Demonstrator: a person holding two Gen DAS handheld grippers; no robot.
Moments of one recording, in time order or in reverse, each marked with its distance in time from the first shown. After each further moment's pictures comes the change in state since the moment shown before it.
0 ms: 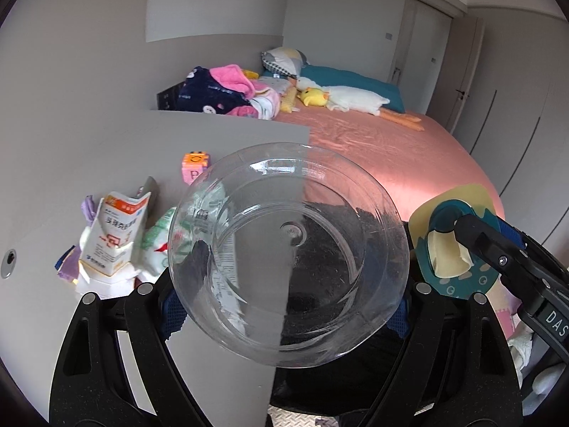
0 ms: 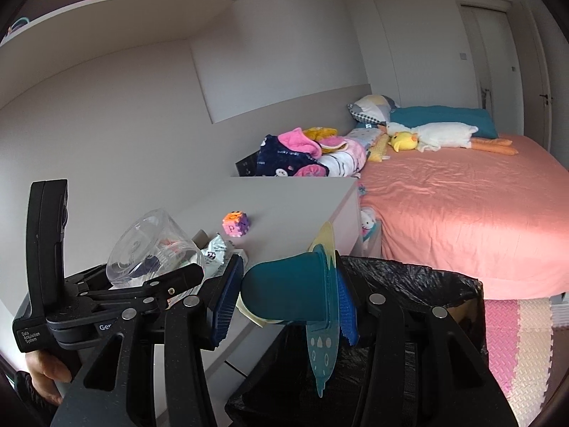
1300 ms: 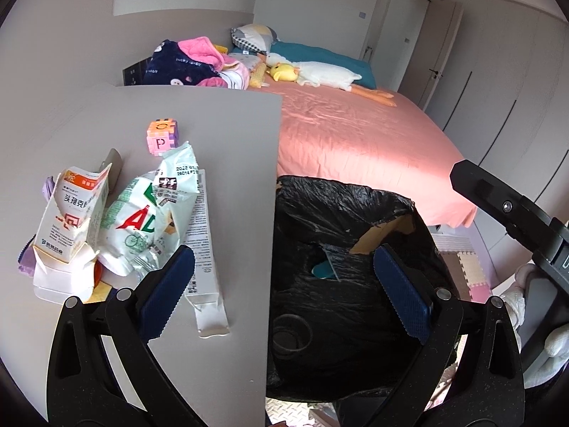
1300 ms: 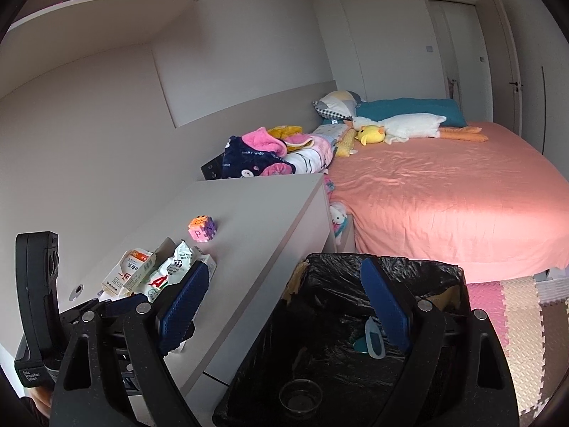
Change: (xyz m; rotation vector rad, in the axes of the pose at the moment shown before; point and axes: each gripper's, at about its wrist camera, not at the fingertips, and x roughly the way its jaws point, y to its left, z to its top) left arm 0.021 0.014 -0.020 0.025 0.083 -0.122; right arm 0.023 0.000 -0.002 0.054 0.006 -0.105
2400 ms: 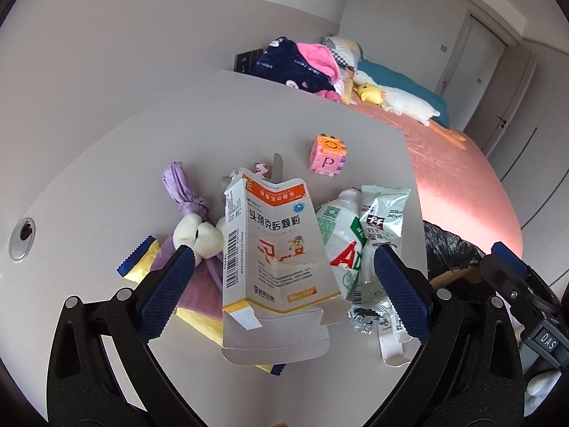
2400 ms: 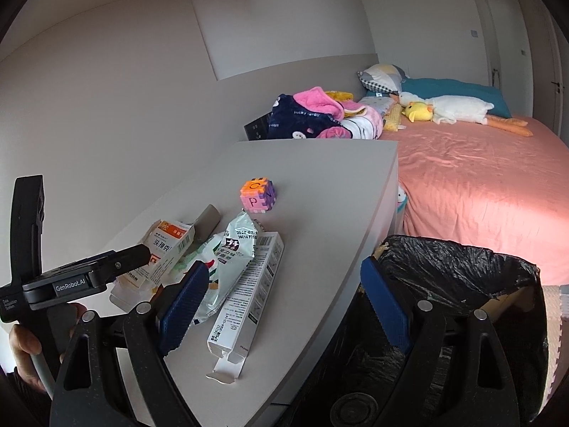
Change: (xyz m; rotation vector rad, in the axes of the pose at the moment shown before) left arm -0.017 0.152 0.012 -0.234 -0.020 0.201; right arm 0.086 0.081 -0.014 -0.068 0.133 0.123
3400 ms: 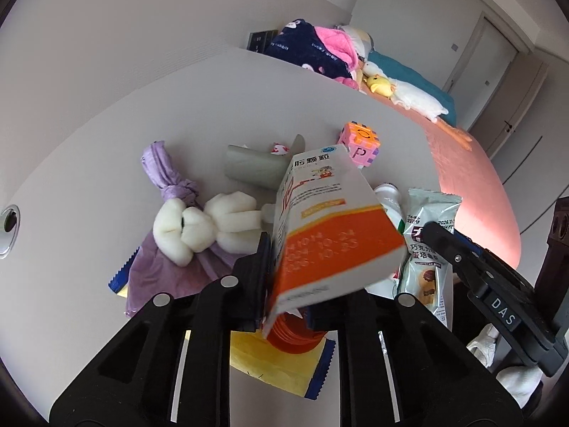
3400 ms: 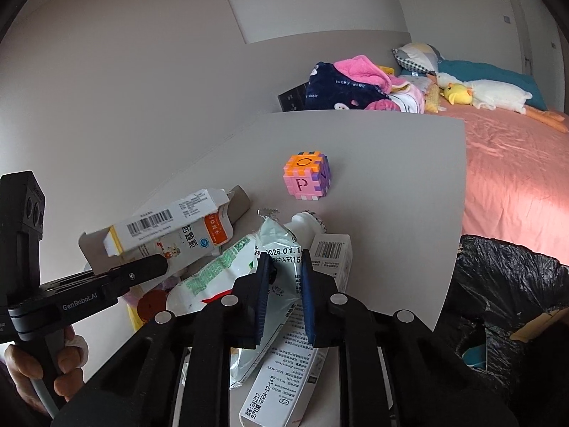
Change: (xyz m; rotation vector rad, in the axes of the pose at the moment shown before) left arm 0.031 0.029 0.003 -0.044 0.043 -0.004; right arm 0.080 0.032 0.004 -0.028 0.085 0.120
